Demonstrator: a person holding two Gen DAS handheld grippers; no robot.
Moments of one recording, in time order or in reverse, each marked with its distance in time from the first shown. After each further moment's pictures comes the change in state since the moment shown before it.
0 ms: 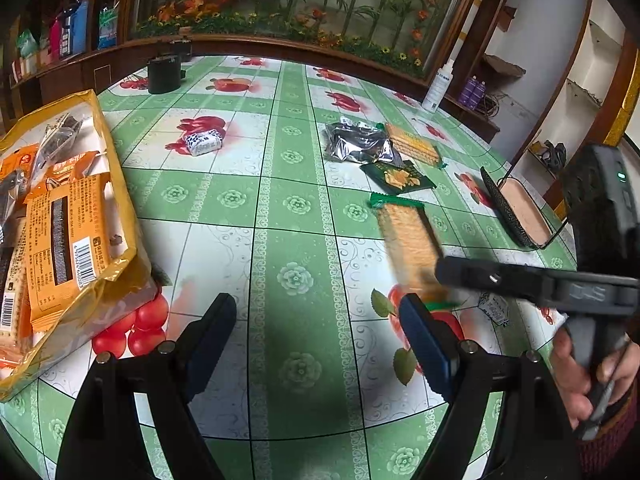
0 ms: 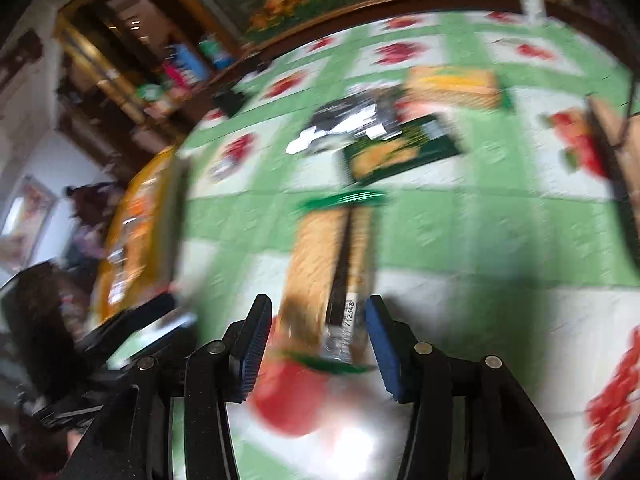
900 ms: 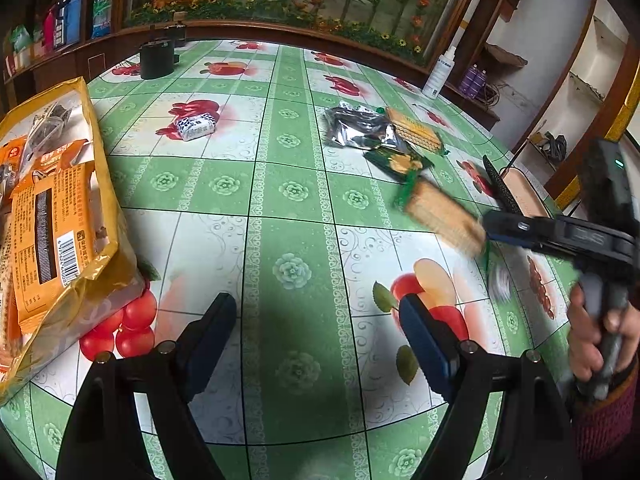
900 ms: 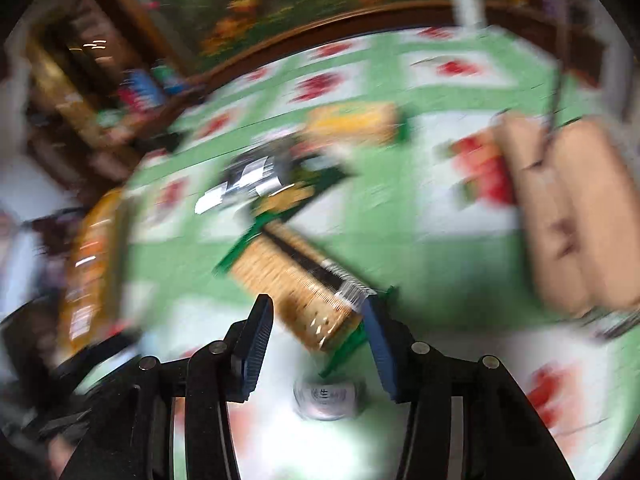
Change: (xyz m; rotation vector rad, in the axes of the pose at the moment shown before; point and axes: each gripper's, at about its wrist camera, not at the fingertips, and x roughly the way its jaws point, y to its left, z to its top) left arm 0.015 0.005 0.003 -0.002 0.059 -0.011; right arm -0.038 -0.056 0.017 0.059 -0.075 -0.126
